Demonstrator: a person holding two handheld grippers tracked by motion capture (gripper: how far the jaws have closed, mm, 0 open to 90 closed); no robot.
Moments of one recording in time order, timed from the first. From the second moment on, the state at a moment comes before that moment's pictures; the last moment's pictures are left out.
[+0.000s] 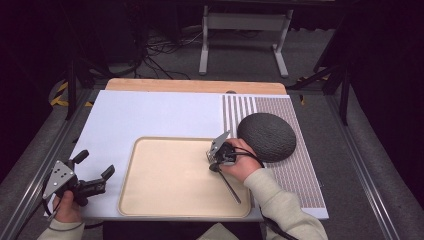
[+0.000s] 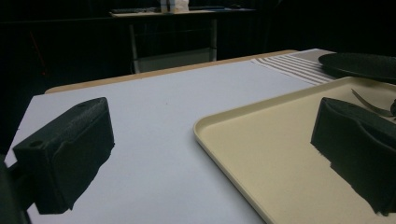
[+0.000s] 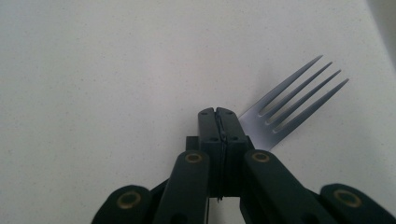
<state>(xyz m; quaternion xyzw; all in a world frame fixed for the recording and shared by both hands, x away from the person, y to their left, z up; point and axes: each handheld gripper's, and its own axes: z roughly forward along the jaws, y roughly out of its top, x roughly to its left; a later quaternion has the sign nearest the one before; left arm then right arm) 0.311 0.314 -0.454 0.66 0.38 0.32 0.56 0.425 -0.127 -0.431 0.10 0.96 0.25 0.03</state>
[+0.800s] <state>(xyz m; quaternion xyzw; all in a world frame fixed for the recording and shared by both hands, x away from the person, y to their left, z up) 0.311 0.315 -0.454 0.66 0.38 0.32 0.56 0.435 -0.152 -0.428 0.15 0.96 0.23 0.07</state>
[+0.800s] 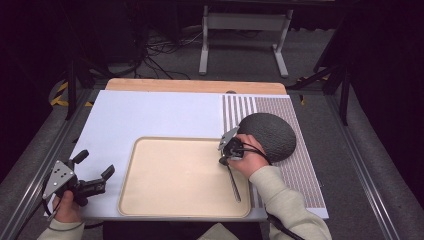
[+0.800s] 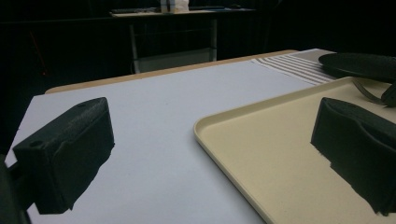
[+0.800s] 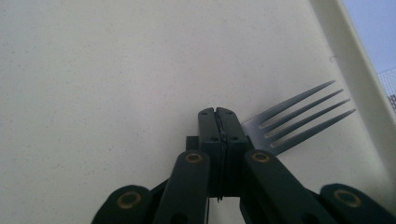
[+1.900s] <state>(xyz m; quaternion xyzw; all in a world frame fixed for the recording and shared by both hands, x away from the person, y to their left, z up) 0.312 0.314 -0.455 0.66 0.38 0.32 0.56 0.436 -0.174 -0.422 0.22 0.94 0.25 0.09</state>
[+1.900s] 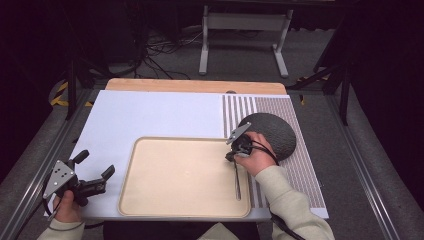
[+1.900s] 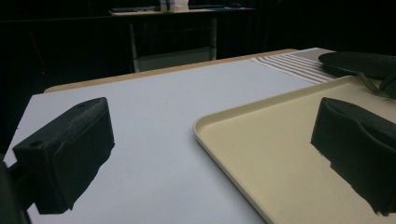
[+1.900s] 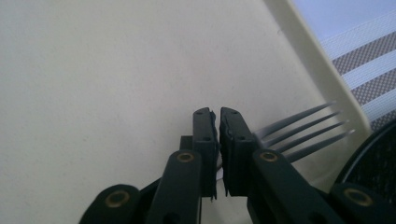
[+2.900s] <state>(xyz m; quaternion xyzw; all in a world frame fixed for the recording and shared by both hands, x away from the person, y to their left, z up) 0.313 0.311 -0.455 0.66 0.38 0.32 0.56 0.393 -0.233 -0.378 0.24 0.84 0.46 0.16</state>
